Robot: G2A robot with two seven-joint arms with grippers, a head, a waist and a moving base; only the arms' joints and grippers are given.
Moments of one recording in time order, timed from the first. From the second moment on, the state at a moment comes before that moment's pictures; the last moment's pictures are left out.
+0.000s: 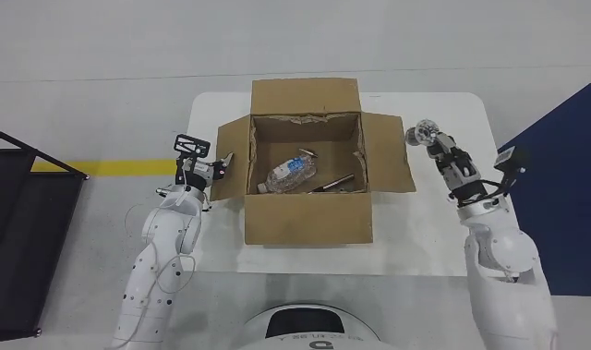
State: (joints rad) left arm 1.55 -1.36 -1.47 -1.65 1.64 -0.07 -0.19; right arm -1.78 -1.27 1.81 -1.81 0.26 -0.19 0.36
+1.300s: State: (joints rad) left arm 1.55 -1.36 -1.47 -1.65 1.64 -0.07 -0.19; right arm -1.62 -1.27 1.79 -1.42 0.18 0.06 0.13
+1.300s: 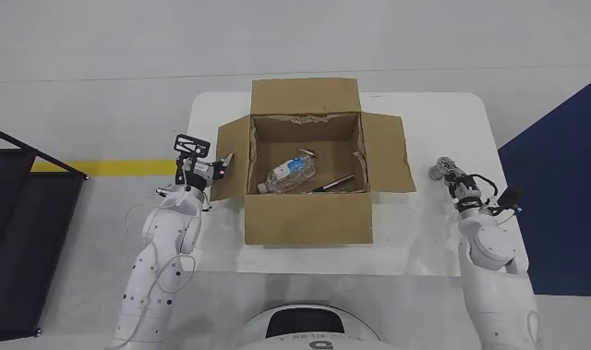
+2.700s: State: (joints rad) left arm 1.55 -1.36 -1.47 -1.65 1.64 -0.07 -0.19; right arm -1.51 -1.26 1.53 -2.05 -0.21 0.39 0.37
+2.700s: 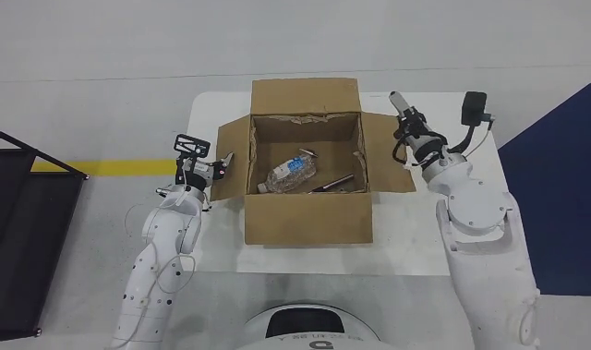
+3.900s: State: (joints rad) left arm 1.55 -1.36 -1.47 -1.65 1.64 -0.07 -0.19; right arm -0.87 -1.43 0.69 -1.21 -0.73 0.69 0.71
